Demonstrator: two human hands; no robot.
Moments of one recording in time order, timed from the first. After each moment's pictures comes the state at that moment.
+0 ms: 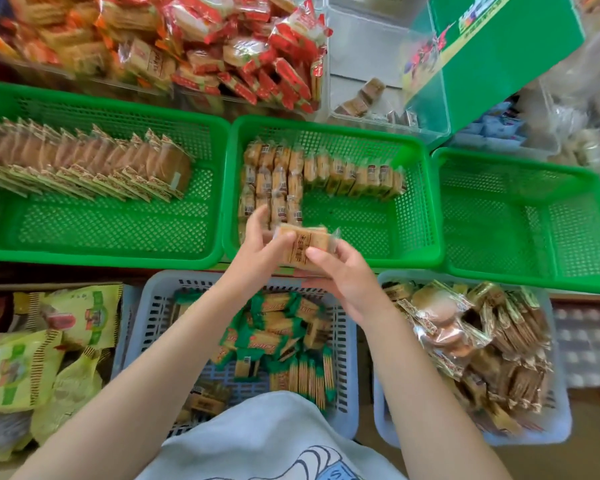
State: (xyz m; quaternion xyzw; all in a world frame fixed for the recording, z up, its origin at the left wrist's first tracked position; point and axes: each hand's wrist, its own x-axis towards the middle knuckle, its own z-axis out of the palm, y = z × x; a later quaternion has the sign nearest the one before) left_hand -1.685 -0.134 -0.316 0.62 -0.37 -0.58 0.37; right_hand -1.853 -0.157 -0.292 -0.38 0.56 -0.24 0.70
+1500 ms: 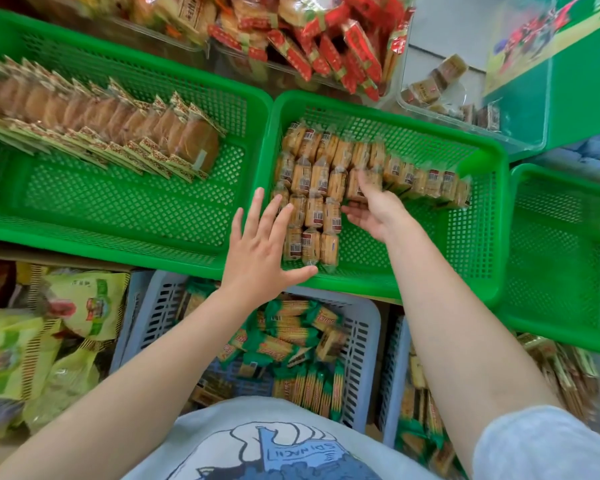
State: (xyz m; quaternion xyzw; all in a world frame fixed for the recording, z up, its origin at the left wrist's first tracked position) left_hand -1.653 -0.163 -0.398 0.75 -0.64 -0.18 0.03; right_hand -1.814 -0.346 -0.398 -0.28 0.71 -0.13 0.63
